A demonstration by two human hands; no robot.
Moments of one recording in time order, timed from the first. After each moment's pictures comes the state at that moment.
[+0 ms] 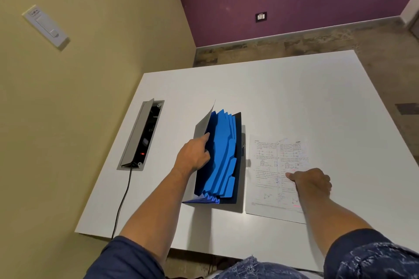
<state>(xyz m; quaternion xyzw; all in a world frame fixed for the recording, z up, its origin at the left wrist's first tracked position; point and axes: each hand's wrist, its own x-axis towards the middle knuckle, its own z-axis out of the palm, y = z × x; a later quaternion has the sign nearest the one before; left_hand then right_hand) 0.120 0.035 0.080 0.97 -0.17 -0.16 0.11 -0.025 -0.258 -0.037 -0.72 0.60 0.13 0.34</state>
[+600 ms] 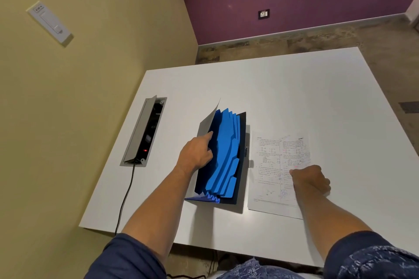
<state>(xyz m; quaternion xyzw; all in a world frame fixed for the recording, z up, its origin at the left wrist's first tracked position) 0.113 0.038 0.080 0.96 -0.18 -0.17 0.10 -0.023 -0.244 -0.051 -0.74 0.59 0.10 0.31</state>
